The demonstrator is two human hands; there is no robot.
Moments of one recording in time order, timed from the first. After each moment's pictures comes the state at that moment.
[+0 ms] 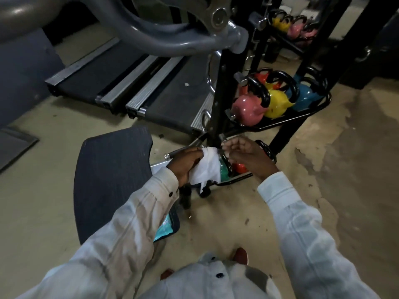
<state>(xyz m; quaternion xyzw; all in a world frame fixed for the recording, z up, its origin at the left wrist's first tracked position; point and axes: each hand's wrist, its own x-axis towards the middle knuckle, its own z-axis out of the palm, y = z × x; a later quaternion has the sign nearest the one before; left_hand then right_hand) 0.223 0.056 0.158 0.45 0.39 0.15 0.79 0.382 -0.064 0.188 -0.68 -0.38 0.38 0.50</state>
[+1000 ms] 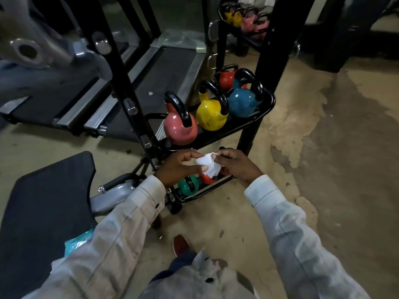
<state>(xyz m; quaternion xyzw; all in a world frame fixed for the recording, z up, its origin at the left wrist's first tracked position) 0.486 0.007 0.149 0.69 0.29 0.12 0.65 0.642 -0.123 0.149 -0.68 -0.29 0.43 0.53</state>
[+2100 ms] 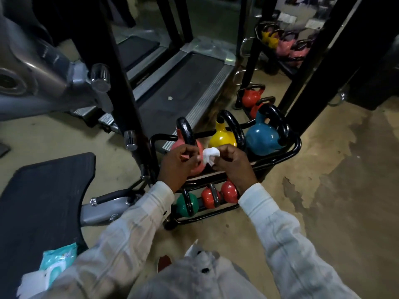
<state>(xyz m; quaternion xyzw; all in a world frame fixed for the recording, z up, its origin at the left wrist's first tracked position) 0.569 0.087 0.165 0.66 0.40 0.33 0.54 0.722 0.003 0.163 -0.63 -0.33 0.39 0.59</state>
